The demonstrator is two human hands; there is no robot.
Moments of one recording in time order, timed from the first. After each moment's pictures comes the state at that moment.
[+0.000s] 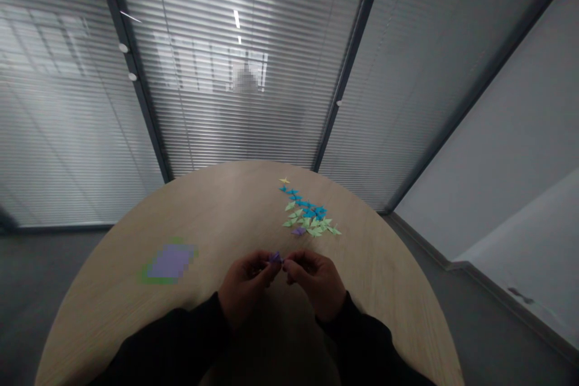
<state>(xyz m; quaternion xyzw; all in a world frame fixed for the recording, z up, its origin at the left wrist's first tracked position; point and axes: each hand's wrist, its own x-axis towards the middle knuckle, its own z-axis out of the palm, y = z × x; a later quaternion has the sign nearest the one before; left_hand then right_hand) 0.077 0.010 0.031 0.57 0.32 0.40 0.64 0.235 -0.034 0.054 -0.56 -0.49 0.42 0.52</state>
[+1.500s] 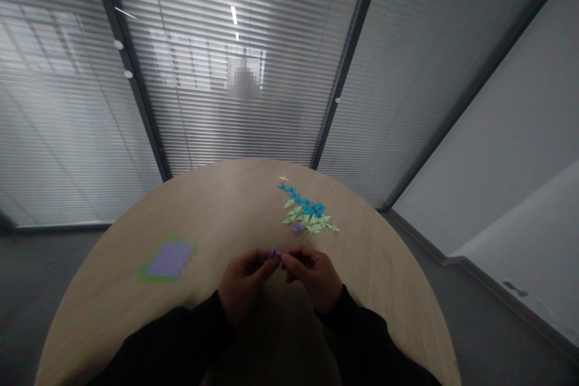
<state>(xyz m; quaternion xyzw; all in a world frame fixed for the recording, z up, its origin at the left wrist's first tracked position) 0.079 0.008 0.033 0.55 0.32 0.43 0.64 0.236 -0.031 0.051 -0.56 -0.50 0.42 0.50</state>
